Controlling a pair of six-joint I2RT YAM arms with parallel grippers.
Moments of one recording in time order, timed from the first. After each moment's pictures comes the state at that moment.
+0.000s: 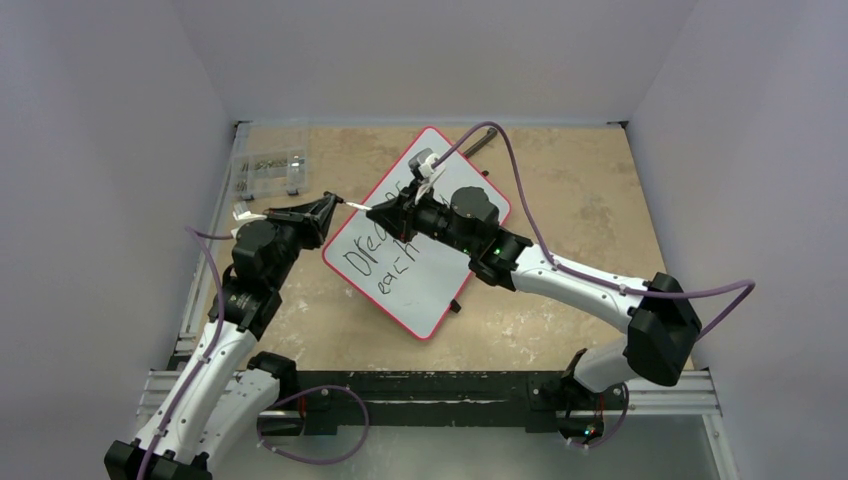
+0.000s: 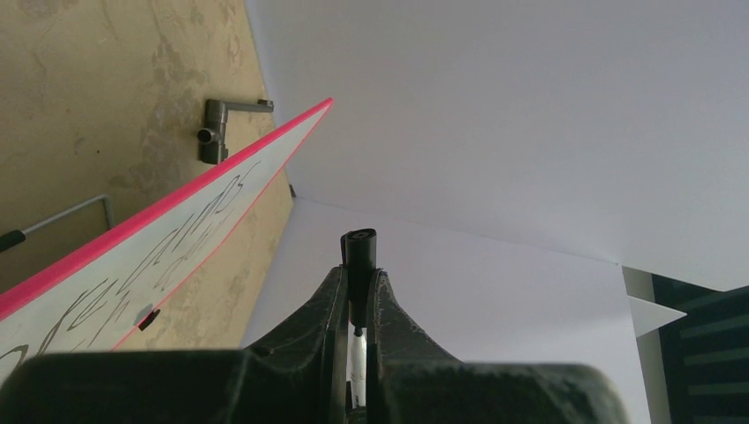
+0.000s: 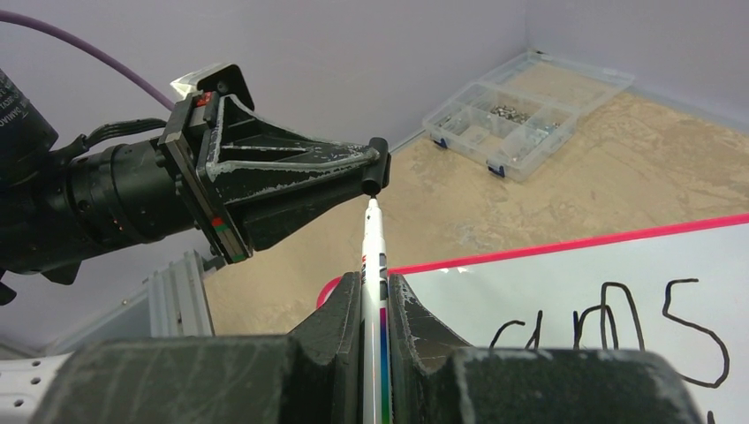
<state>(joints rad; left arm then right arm) -0.29 0.71 0.64 -0.10 -0.08 -1.69 0.91 1.45 1.08 0.39 -0.13 0.32</state>
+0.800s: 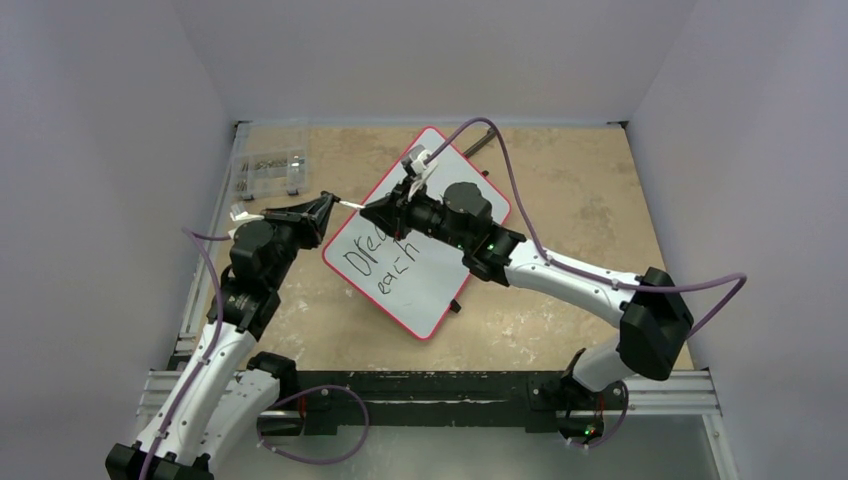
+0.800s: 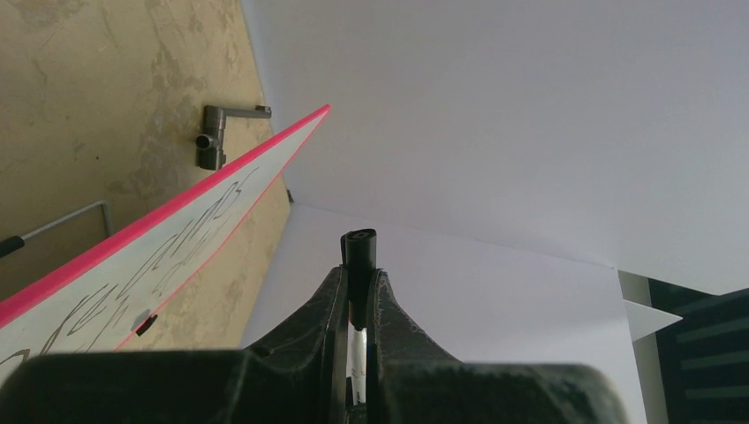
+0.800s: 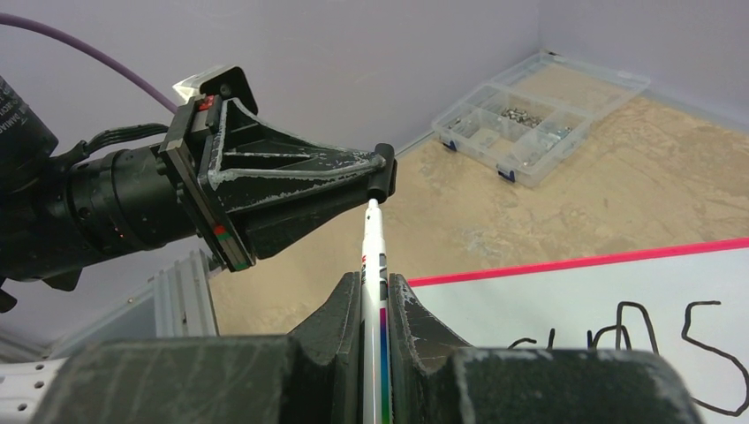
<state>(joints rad) -0.27 0.70 0.64 -0.10 -0.08 -1.69 0.92 1.49 1.12 0.38 -0.15 0.32</state>
